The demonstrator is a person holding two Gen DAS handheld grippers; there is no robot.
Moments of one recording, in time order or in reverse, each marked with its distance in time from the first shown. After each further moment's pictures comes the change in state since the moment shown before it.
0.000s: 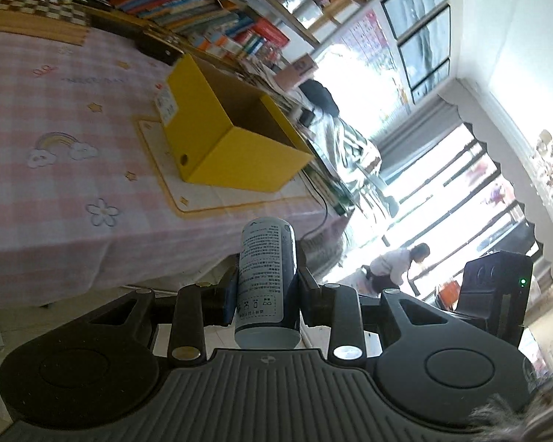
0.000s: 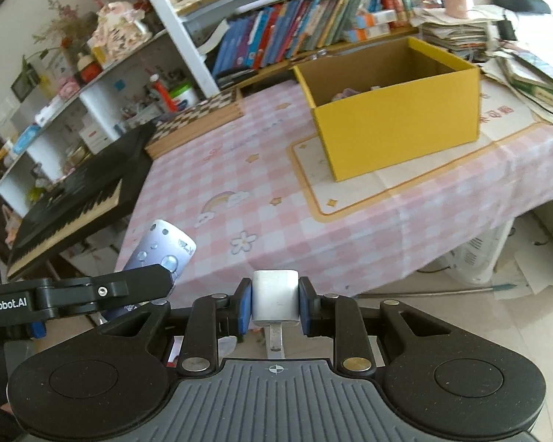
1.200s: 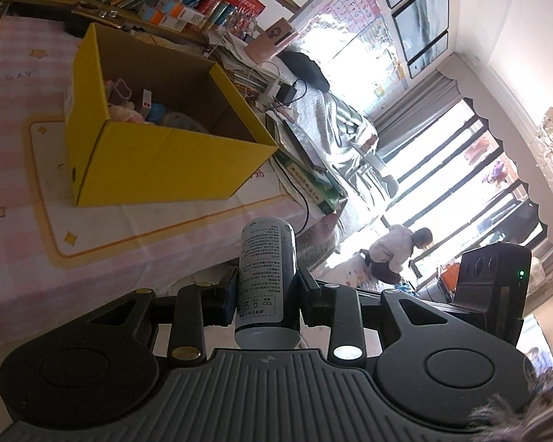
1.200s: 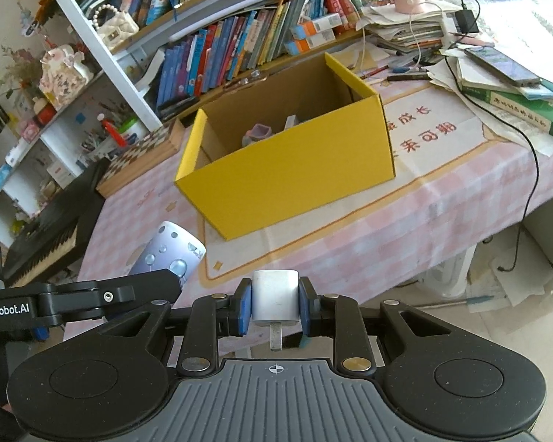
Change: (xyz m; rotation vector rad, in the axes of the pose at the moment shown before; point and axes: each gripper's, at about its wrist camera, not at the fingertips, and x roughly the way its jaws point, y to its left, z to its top) left arm 0.159 -0.078 0.053 0.034 0.062 0.004; right arm 0.012 -0.147 0.090 0.032 0.020 0.020
